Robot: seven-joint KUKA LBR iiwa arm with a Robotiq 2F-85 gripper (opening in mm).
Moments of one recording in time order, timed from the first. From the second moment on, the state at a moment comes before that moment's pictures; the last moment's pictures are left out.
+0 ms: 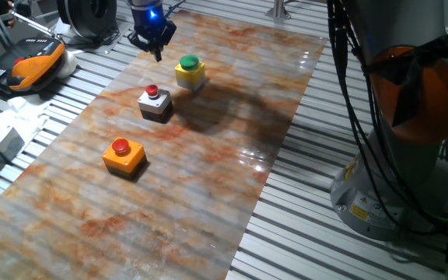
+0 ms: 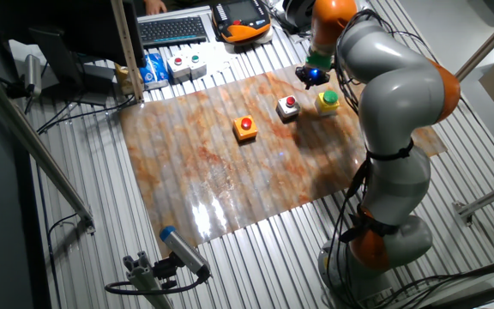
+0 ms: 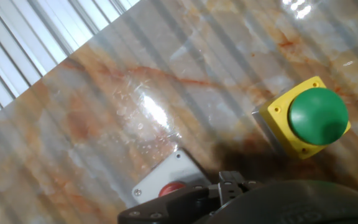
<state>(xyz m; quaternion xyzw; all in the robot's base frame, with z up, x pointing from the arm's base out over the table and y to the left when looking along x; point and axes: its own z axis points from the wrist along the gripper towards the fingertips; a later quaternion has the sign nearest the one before) 0.637 -0.074 0.178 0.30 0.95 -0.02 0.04</state>
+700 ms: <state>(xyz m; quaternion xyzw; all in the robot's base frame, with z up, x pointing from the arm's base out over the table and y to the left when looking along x) 0.631 -0.067 0.174 0.30 0.95 -0.02 0.04</state>
